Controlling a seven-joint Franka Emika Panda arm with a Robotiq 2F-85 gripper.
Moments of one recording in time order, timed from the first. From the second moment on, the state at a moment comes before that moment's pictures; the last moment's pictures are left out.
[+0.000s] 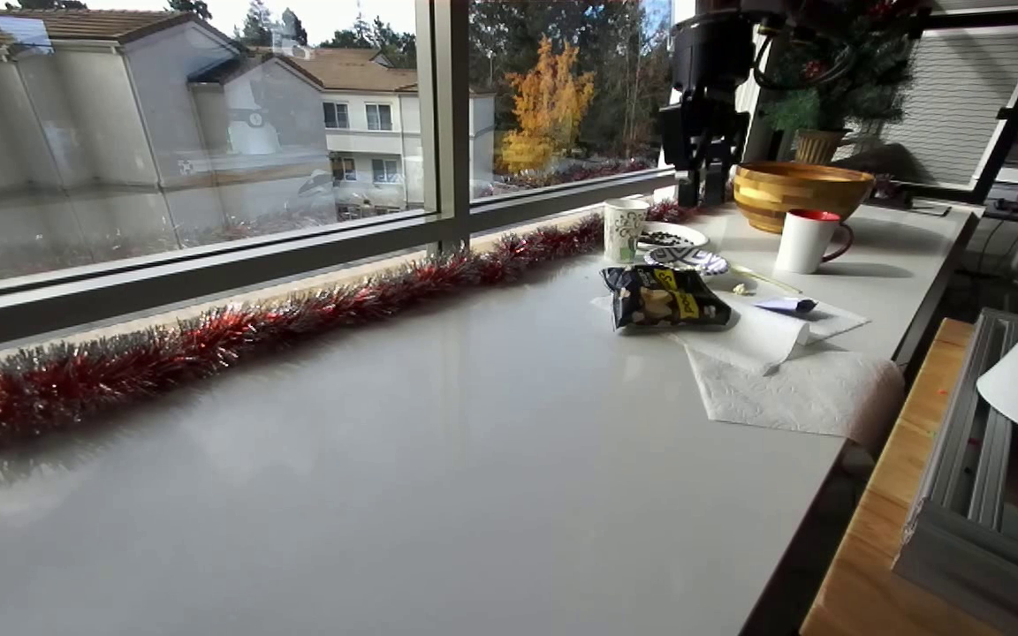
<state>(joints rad) 0.05 -0.23 0.00 -2.70 0.12 2.29 0.08</state>
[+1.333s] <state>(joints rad) 0.02 0.09 0.00 -2.75 0.09 2.60 0.26</state>
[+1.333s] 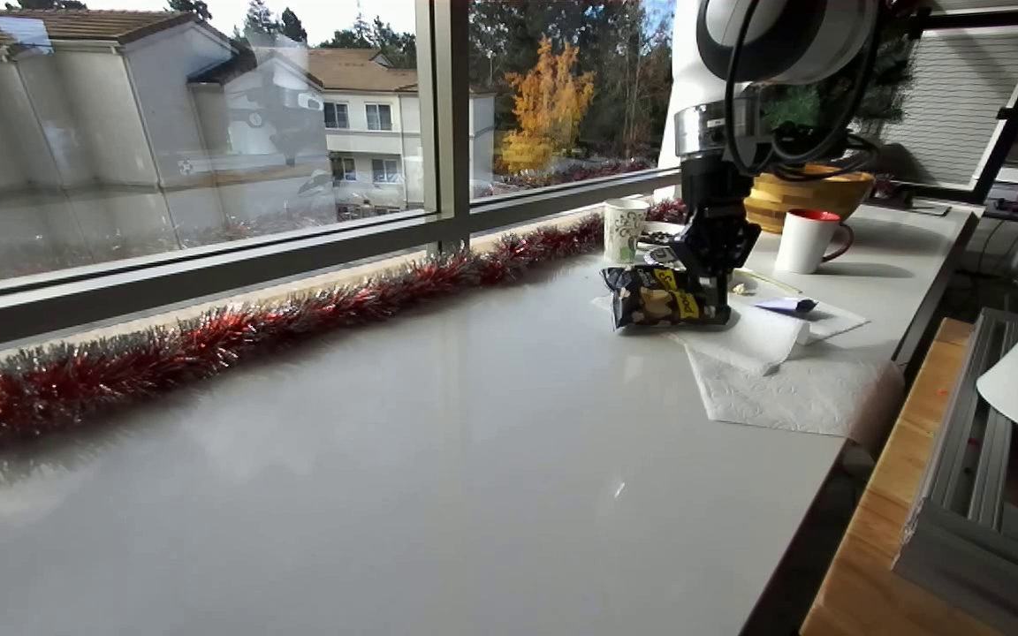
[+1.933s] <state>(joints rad) 0.02 0.23 -0.03 -2.72 0.09 2.71 0.29</state>
